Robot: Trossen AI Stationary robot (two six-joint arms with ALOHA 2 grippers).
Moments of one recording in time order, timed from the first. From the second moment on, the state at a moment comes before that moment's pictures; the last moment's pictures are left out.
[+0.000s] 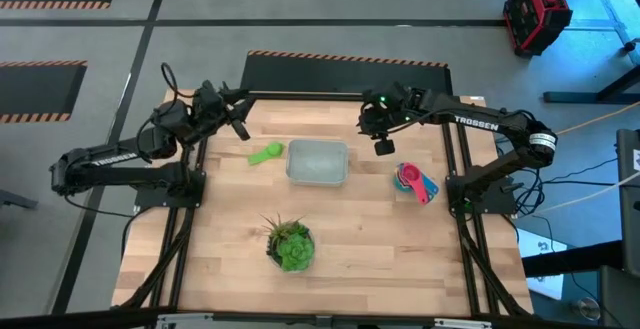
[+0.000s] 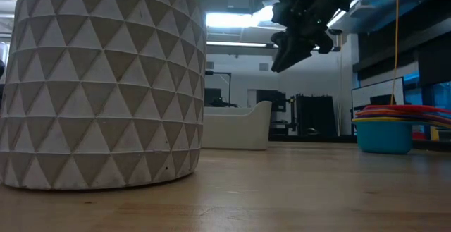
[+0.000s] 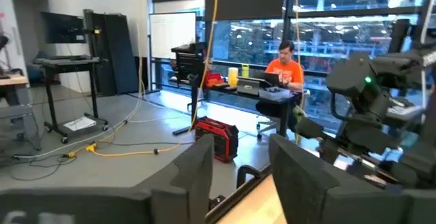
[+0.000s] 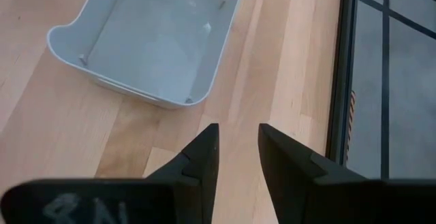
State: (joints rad) left arm 0.34 0.68 0.64 0.20 -0.35 -0.02; right arm -0.46 1.46 1.16 -0.60 -0.16 -0.74
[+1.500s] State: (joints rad) left arm 0.51 1.18 0.64 -0.46 -0.11 -0.26; right arm -0.45 1.46 1.16 -0.60 -0.16 -0.74
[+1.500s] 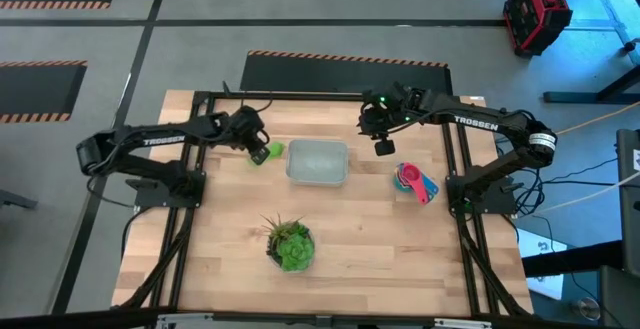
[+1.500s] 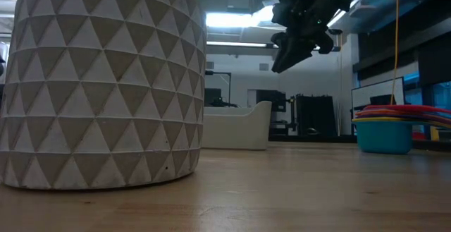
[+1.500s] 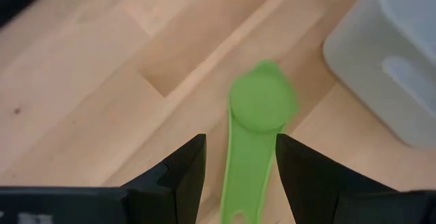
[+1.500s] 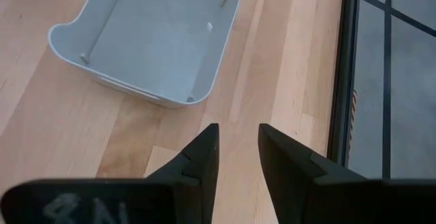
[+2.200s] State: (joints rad) left arm 0.51 1.26 0.64 -0.45 -0.11 -0.31; right arm -0.46 1.46 1.16 -0.60 -0.16 -0.74
